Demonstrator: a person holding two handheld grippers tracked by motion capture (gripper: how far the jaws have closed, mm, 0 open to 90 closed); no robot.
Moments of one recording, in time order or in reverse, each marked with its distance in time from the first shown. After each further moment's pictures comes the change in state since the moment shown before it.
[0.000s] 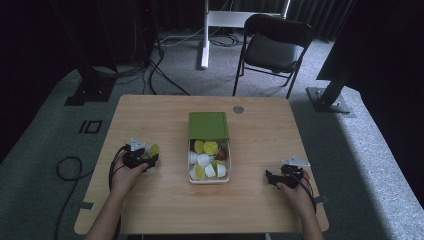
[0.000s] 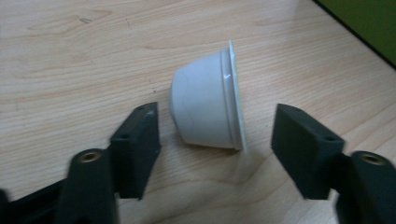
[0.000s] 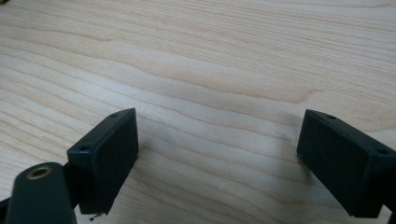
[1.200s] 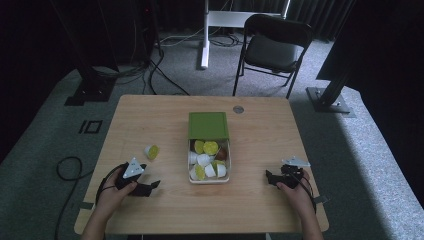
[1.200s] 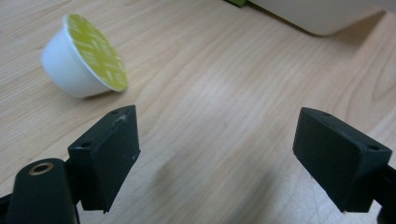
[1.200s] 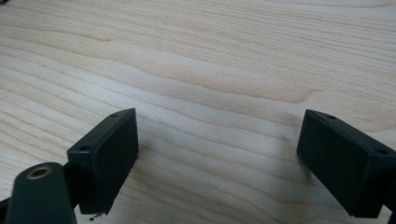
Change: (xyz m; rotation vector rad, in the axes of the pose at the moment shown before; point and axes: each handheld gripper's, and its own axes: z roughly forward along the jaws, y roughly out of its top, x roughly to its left) left arm -0.027 -0.041 -0.055 -0.030 -0.242 0.341; right arm 0.000 0.000 0.000 0.000 0.000 -0.001
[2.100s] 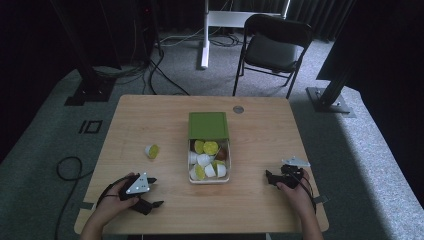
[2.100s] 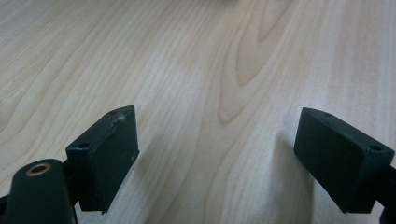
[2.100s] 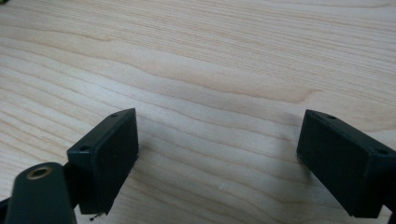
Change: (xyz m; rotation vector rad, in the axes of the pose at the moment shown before) left arm -0.024 -0.013 0.000 0.035 -0.241 0.245; right arm 0.000 0.000 0.000 0.000 0.000 0.000
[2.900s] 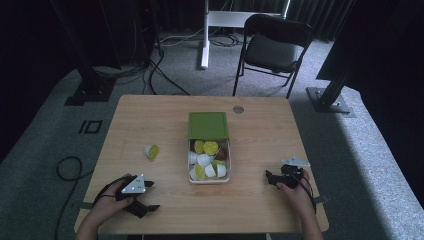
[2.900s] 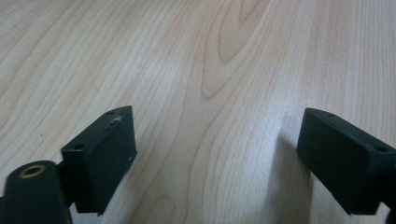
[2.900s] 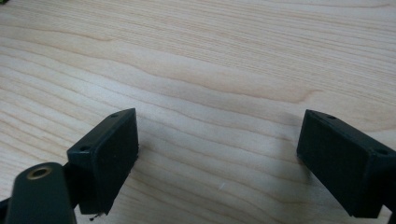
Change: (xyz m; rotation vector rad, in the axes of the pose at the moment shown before) left arm 0.003 -0.008 -0.006 0.022 -0.077 -0.032; right arm 0.000 0.000 0.000 0.000 0.000 0.000
